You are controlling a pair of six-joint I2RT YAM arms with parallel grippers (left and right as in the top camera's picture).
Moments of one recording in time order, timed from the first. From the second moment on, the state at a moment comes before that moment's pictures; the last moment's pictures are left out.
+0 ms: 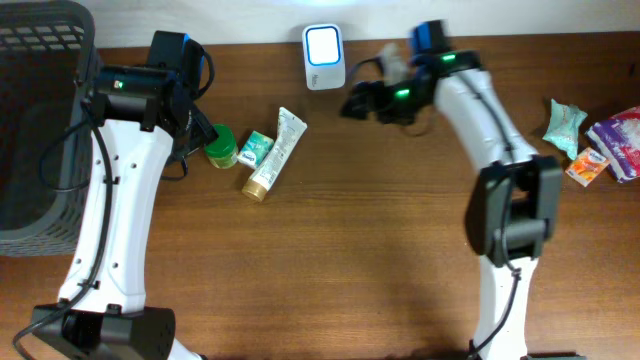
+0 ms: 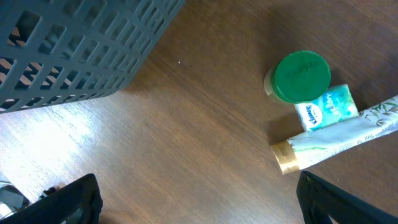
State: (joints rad) left arm -0.16 1.74 1.96 -1.59 -0.39 -0.78; right arm 0.21 2.27 2.00 -0.93 -0.58 0.16
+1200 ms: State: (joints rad) left arm -0.16 1.74 1.96 -1.59 -0.39 -0.78; right arm 0.55 2.40 2.05 -0.99 -0.09 0.69
